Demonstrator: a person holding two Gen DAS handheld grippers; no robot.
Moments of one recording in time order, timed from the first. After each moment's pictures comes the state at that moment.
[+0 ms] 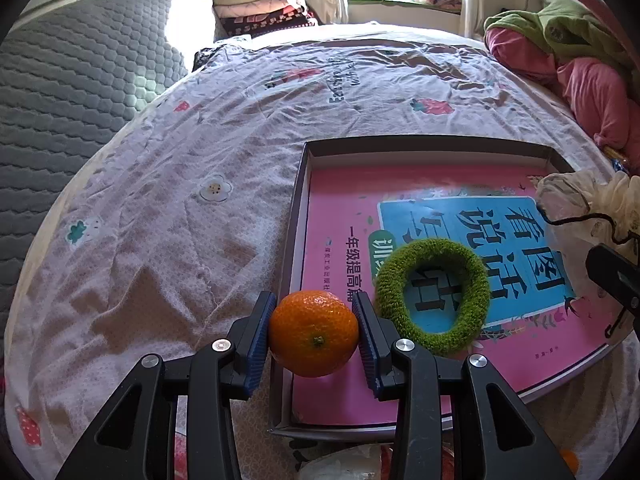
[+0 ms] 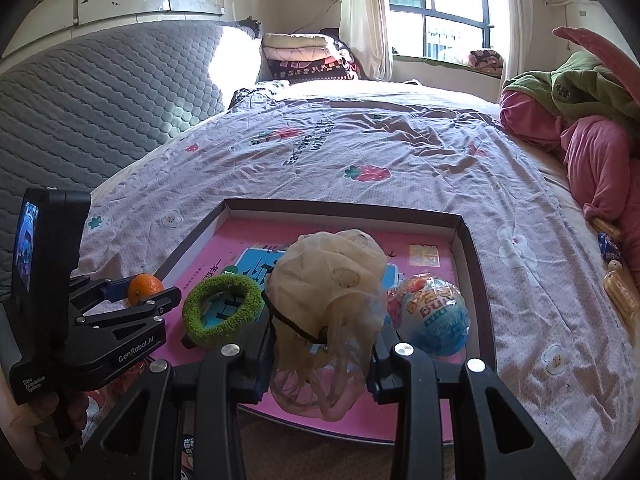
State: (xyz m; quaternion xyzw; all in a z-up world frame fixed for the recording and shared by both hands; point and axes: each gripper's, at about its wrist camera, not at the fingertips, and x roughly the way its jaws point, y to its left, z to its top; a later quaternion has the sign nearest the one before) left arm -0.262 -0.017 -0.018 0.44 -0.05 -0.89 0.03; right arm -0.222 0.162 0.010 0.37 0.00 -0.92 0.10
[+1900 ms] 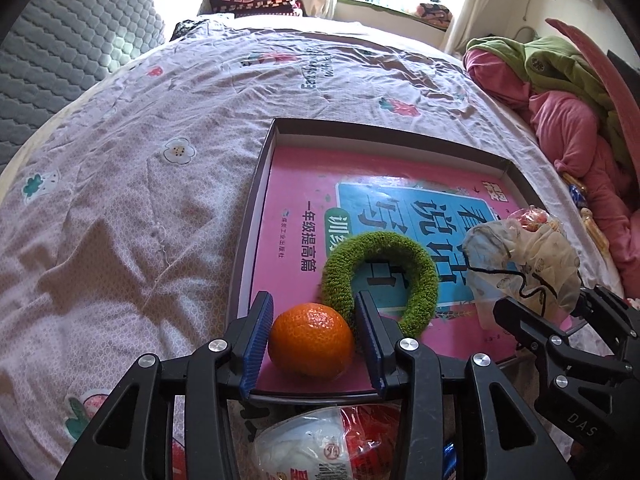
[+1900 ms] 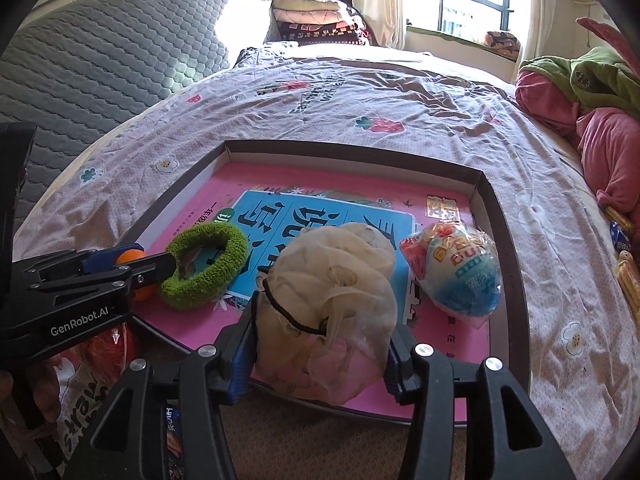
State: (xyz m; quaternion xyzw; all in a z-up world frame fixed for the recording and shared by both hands) left arm -0.247 -0.026 -0.027 0.46 0.05 -0.89 -0.05; right arm -0.225 0.152 -0.024 0.43 0.03 -0.90 0.11
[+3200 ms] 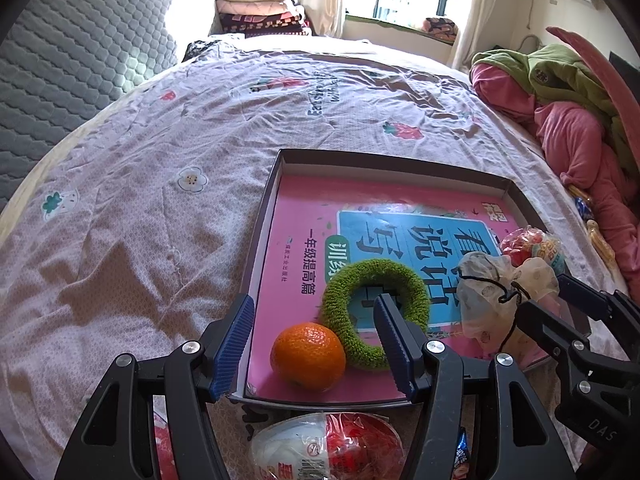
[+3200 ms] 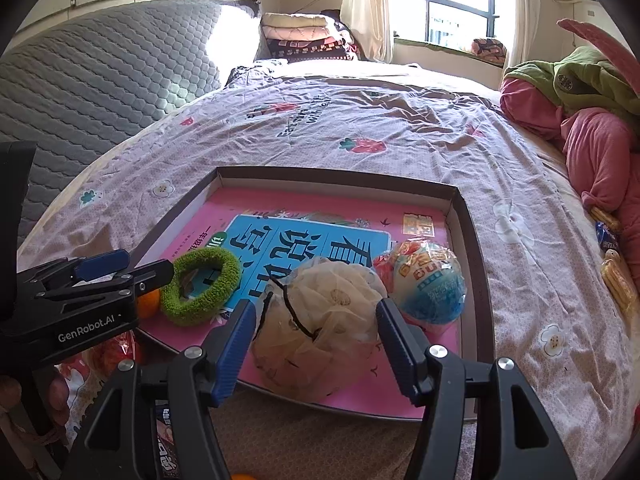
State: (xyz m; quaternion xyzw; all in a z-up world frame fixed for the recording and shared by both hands) left arm -0.241 -0.019 -0.007 0.43 0.04 -0.90 -0.02; right arm -0.217 0.165 -0.002 0.40 0.01 -0.91 0.09
